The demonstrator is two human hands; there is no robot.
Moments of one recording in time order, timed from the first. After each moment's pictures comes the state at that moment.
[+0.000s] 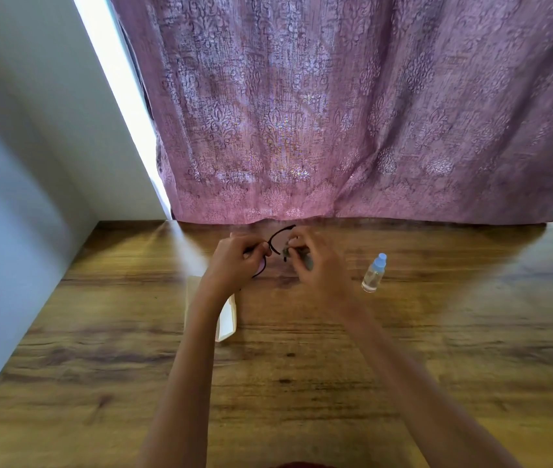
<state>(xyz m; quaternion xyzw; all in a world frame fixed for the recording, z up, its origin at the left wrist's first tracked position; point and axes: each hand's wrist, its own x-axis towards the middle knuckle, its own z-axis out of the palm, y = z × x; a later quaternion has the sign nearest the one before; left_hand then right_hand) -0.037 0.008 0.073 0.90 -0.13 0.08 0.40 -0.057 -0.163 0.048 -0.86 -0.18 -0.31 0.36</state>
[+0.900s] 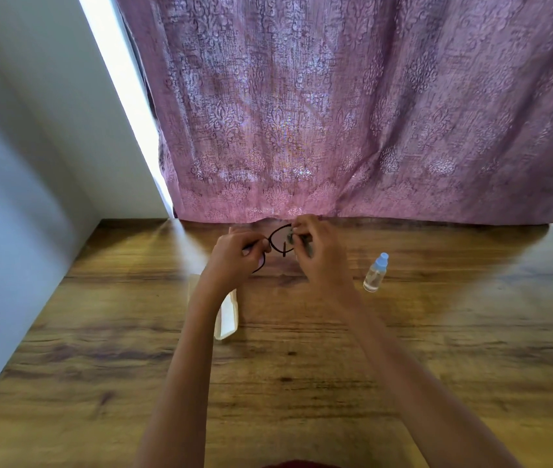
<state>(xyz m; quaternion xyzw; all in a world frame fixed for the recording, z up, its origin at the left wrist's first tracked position) -0.033 0.013 0.073 0.90 -0.15 0.09 0.39 -0.049 -0.158 0.059 -0.86 -0.14 -0.33 0.37</state>
